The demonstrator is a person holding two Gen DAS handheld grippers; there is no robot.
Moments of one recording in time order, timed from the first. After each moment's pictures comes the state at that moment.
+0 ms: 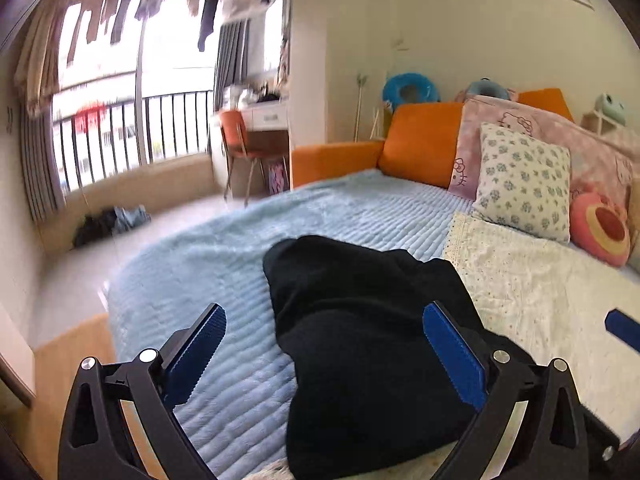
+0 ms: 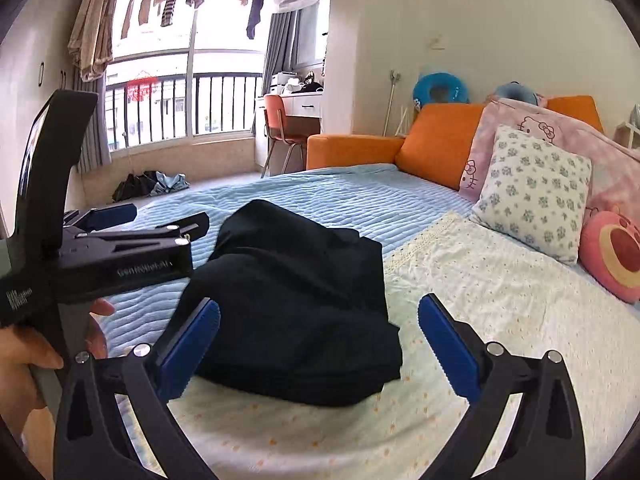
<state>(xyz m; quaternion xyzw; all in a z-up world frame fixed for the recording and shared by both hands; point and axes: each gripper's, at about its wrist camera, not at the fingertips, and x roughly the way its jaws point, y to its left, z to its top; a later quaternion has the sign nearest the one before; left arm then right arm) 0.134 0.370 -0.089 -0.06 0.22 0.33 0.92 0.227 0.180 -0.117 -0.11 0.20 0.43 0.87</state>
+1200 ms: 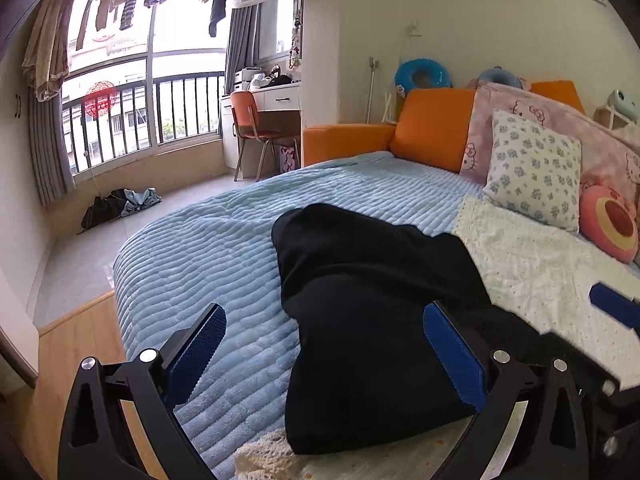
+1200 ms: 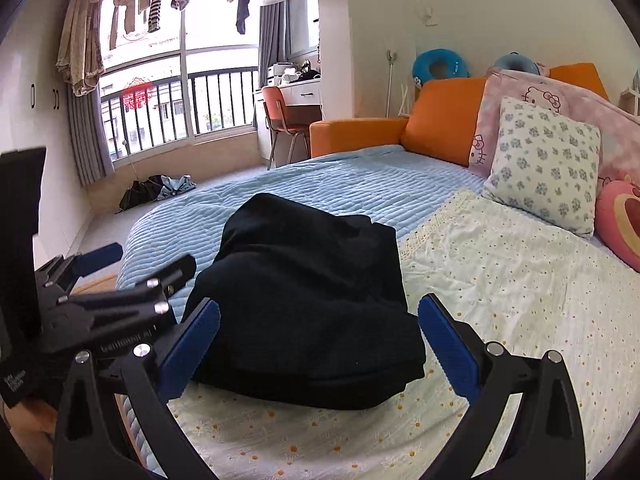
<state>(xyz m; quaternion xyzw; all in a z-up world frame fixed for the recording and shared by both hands) 0.132 0.363 -0.112 -0.09 0.25 0.35 0.90 0.258 0.212 -0.126 -0.09 0.25 0.44 0.86</state>
